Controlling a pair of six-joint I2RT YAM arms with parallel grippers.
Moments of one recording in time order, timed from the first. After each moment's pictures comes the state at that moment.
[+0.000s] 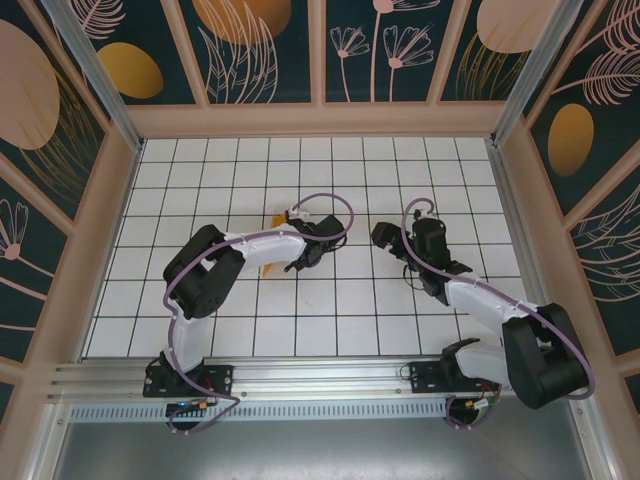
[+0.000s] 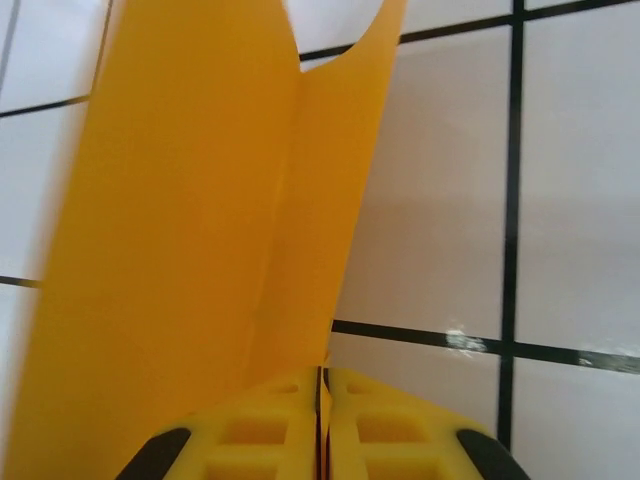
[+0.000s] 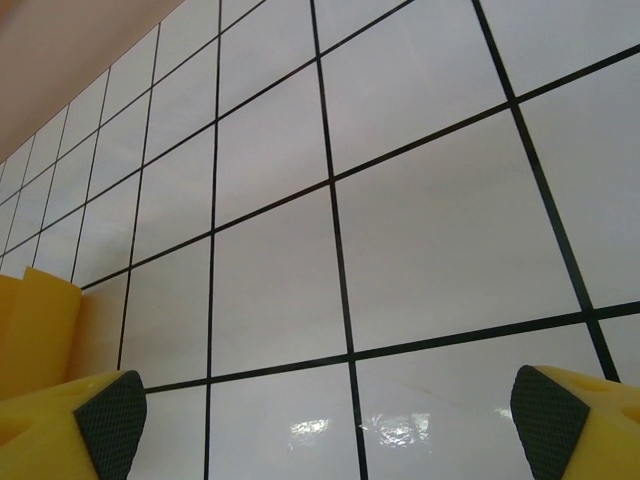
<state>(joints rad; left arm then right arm) -0.85 2.01 1.32 -0.75 -0.72 -0.80 0.38 1.21 0.46 0.18 -0.02 0.71</state>
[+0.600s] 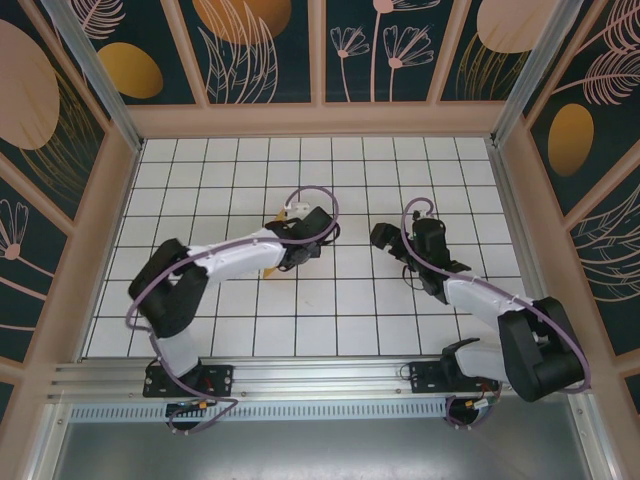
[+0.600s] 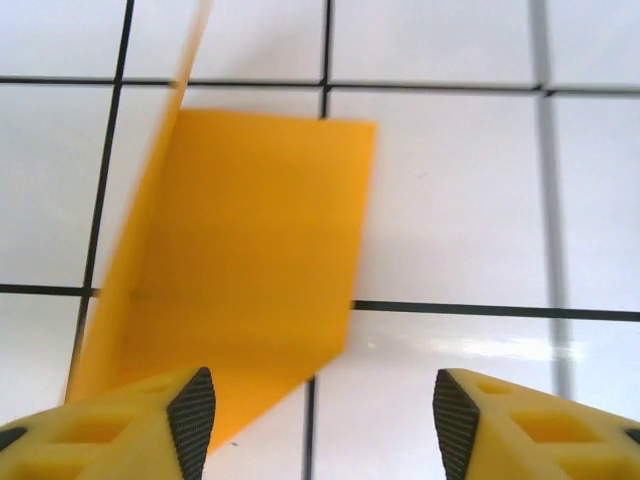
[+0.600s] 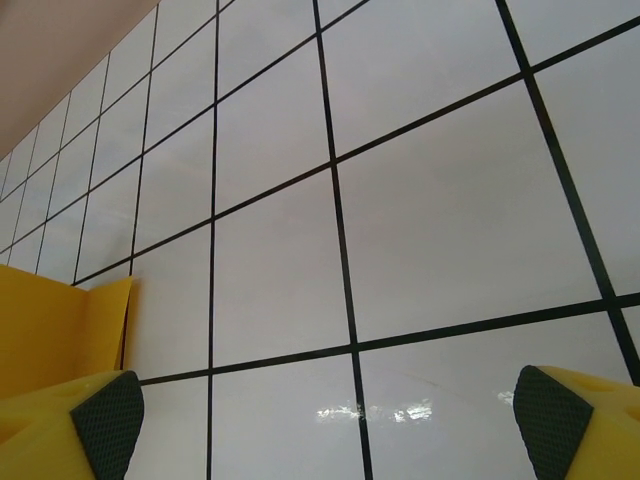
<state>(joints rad) -0.85 1.74 1.17 -0.50 -0.46 -0.80 0.37 1.25 0.45 0.21 -0.08 0.72</state>
